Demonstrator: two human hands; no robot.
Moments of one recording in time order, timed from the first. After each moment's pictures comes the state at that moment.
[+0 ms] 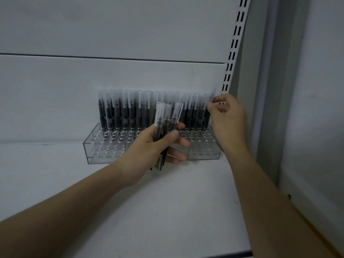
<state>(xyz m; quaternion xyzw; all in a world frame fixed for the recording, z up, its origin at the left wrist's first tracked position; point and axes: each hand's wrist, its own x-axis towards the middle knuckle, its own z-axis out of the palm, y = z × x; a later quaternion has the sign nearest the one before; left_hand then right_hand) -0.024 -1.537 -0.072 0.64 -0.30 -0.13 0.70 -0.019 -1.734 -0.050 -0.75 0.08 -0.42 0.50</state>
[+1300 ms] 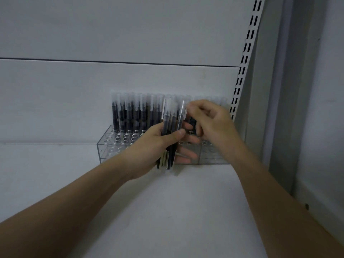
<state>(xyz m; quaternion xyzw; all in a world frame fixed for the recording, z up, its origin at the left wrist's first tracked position) -0.016 -1.529 -0.056 0.62 -0.28 -0.19 0.70 -0.033 -1.693 -0.038 -0.77 -0.10 -0.24 0.58</state>
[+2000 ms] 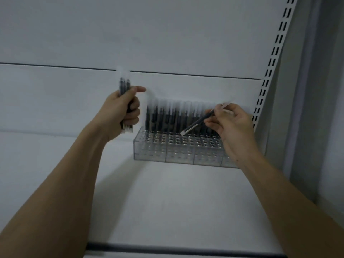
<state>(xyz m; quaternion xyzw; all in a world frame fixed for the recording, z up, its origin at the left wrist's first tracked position) 0.034 -1.408 -0.012 0.63 -0.20 0.06 0.75 -0.026 -1.665 -0.039 -0.57 -0.10 -0.26 0.77</state>
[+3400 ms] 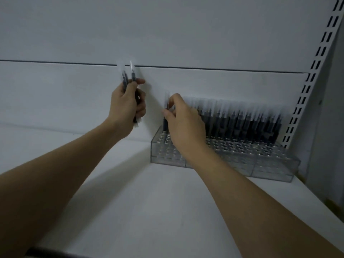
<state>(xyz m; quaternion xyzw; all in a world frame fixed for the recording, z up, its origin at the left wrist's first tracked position) 0.061 -1.397 -0.022 0.59 -0.14 0.23 0.76 0.029 -1.541 -0.049 -0.86 -0.16 -0.35 0.33</state>
